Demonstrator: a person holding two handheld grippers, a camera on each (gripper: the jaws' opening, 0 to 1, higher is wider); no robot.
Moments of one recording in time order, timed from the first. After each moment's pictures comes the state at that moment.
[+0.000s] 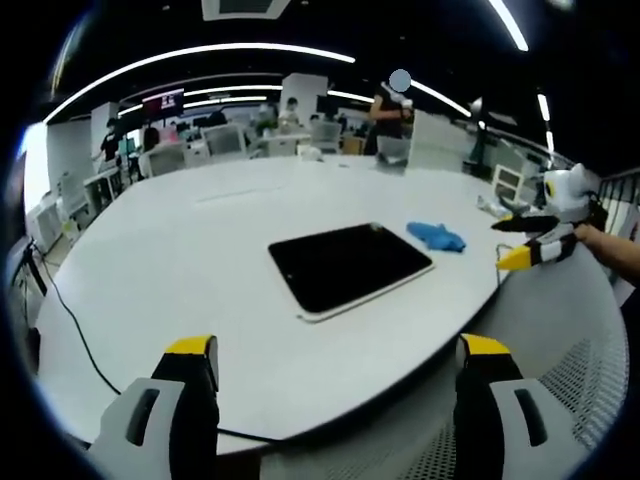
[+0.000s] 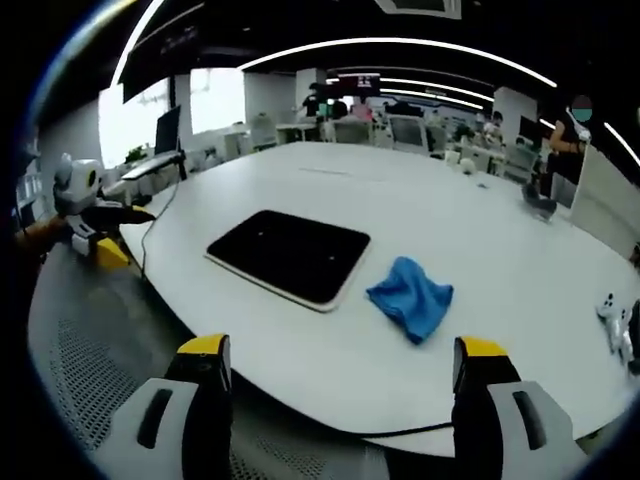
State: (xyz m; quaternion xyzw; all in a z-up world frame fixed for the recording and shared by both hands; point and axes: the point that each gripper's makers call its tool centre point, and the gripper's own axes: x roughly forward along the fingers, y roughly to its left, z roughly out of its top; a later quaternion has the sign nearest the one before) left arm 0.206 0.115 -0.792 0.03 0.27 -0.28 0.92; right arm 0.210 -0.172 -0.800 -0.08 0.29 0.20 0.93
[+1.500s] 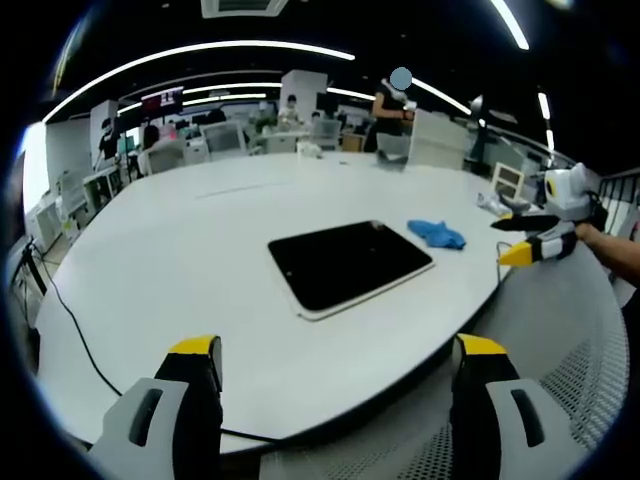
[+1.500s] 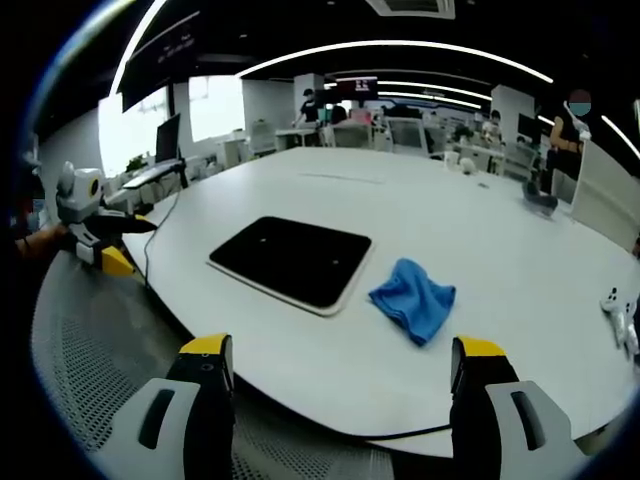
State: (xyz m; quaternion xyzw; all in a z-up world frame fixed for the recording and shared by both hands) left arm 0.206 0.117 -0.794 0.03 0.28 -0.28 0.92; right arm 0.209 -0.167 -0.797 -0.07 0.29 0.21 0.93
